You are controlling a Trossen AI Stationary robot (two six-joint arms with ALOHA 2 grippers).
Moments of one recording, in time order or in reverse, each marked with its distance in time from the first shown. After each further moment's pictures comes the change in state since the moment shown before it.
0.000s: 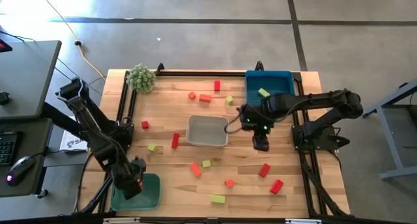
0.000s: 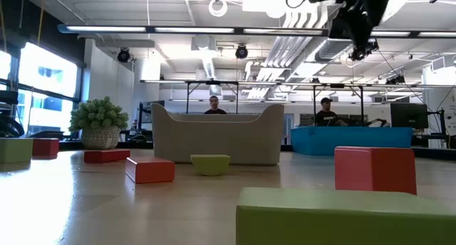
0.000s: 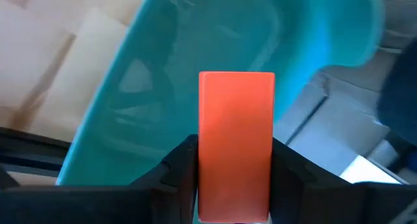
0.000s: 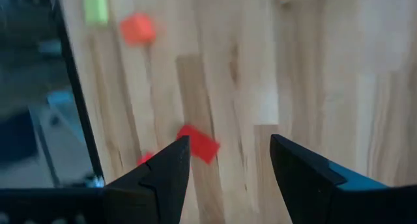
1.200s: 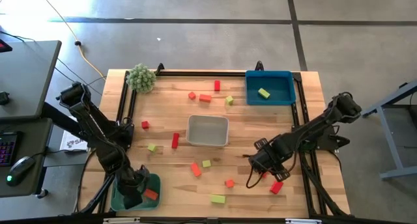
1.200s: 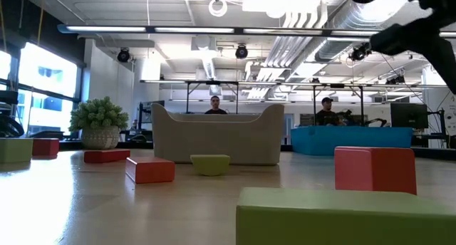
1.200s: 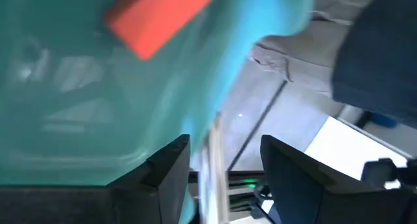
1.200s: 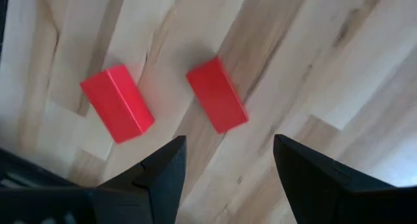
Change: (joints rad) left arm 0.007 0.090 0.000 0.265 0.089 0.076; right arm 0.448 0.063 -0.257 0.180 0.170 -0.169
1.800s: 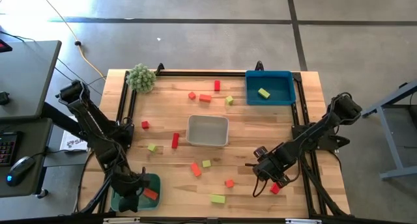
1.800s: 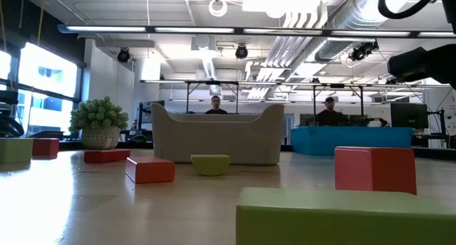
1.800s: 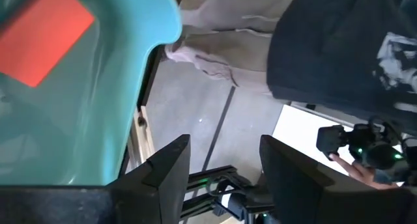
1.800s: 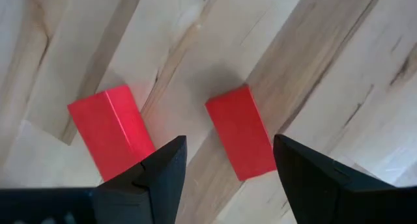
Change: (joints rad) left arm 0.002 -0.054 0.000 0.173 -0.037 0.059; right arm 0.091 0.001 -0.173 0.272 0.023 0.022
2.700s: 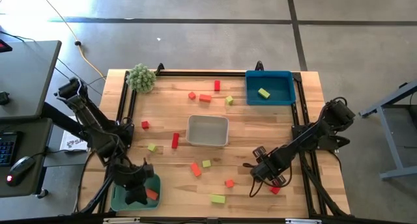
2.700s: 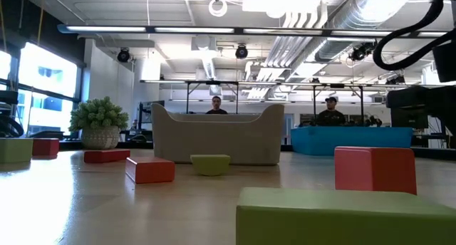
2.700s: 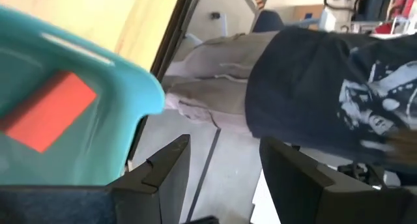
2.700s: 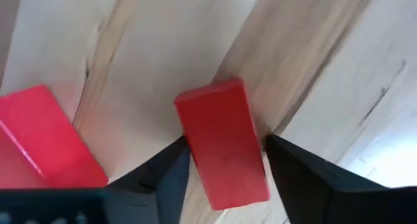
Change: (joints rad) left arm 0.068 -0.070 0.000 -0.001 -0.155 0.007; right arm 0.000 0.149 -0.063 0.091 0.065 0.056
